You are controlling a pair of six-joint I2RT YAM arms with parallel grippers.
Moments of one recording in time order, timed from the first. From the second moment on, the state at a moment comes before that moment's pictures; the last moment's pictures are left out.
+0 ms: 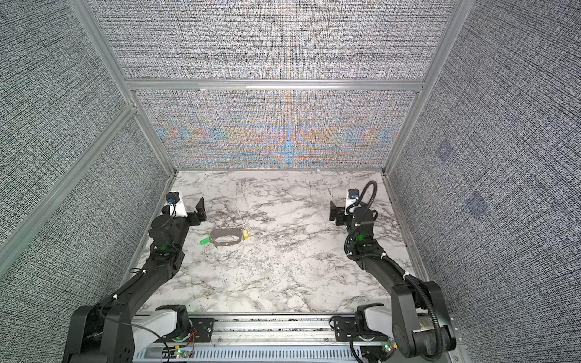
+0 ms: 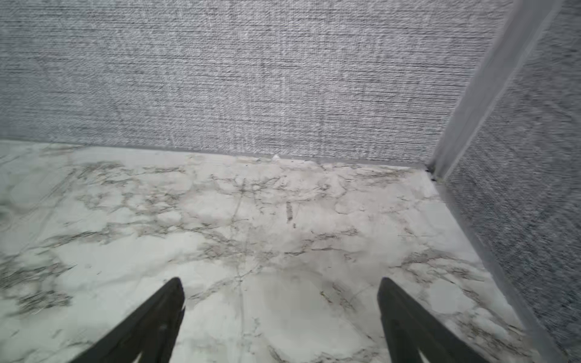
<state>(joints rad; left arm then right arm) -0.08 1.11 0.48 0.51 0.00 -0.08 0.18 1.26 0.58 0.44 0.05 0.01</state>
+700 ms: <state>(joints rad) -0.41 1.39 0.61 0.11 -0.08 -0.49 0.41 1.52 0.84 0.07 0.04 0.06</state>
